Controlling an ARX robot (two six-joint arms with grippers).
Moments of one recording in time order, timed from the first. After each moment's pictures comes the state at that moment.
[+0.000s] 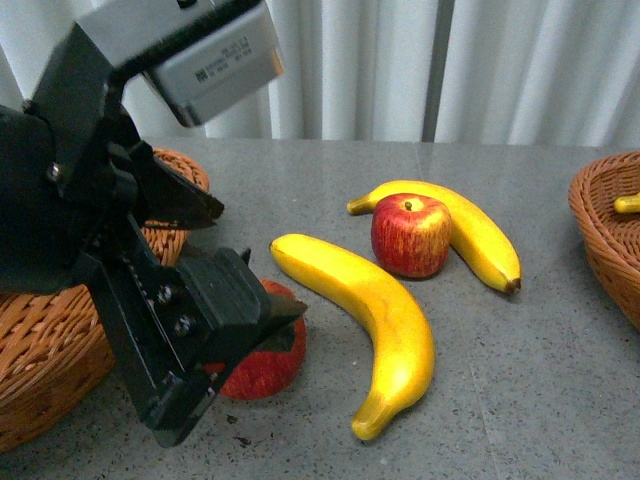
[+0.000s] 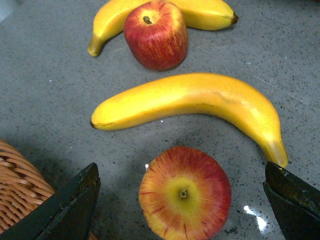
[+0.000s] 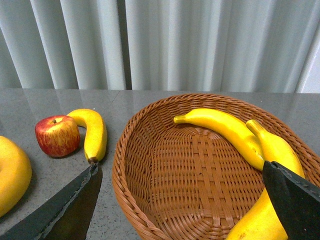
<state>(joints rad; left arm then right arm) -0.40 1.37 0.75 -0.05 0.26 0.48 0.00 0.00 0.01 0.00 0.00 0.00</state>
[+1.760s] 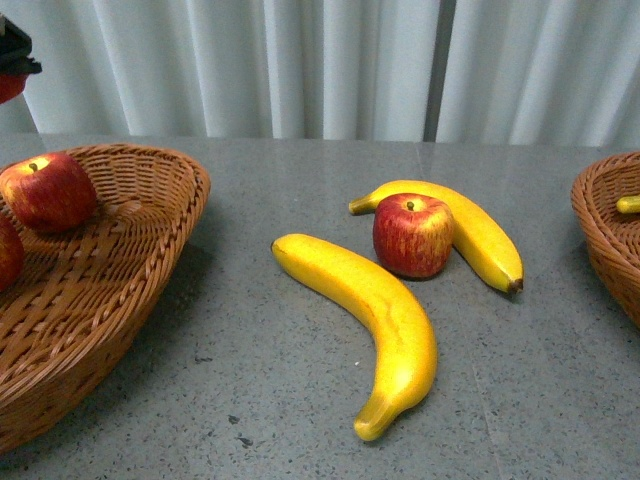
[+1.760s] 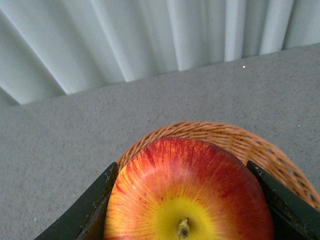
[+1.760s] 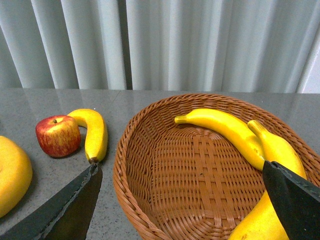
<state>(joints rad) -0.04 1.36 0.90 0.14 -0.03 0.24 0.00 0.00 0.01 0.00 0.00 0.00</state>
